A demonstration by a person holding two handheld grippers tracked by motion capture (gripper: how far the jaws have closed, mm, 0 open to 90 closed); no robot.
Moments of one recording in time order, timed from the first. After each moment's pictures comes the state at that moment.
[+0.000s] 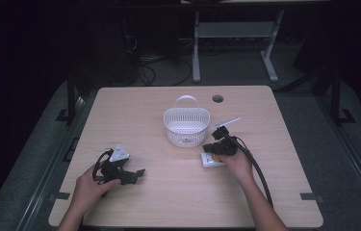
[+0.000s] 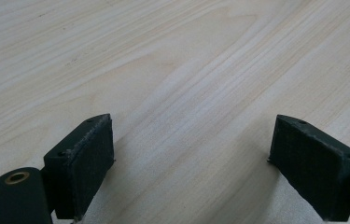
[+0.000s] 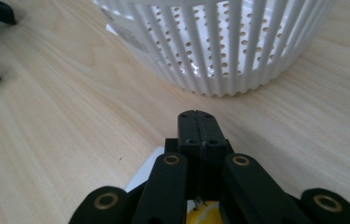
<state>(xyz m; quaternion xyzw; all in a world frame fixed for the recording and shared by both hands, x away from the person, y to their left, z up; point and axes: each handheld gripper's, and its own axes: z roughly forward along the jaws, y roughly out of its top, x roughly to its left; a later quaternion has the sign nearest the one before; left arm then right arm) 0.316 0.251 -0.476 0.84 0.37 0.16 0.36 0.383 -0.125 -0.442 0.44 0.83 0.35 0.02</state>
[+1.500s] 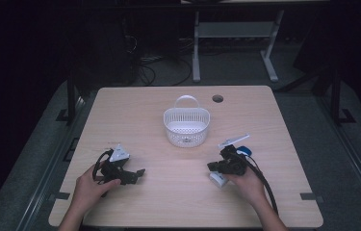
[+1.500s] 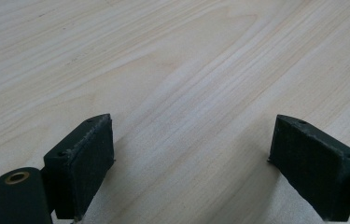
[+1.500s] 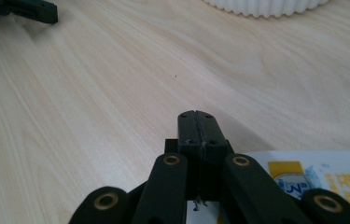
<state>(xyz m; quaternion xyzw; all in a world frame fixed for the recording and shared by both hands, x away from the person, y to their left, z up) 0.316 0.251 -0.476 0.84 0.37 0.16 0.36 0.324 -0.144 -0.448 0.41 0.84 0.36 -0.01</state>
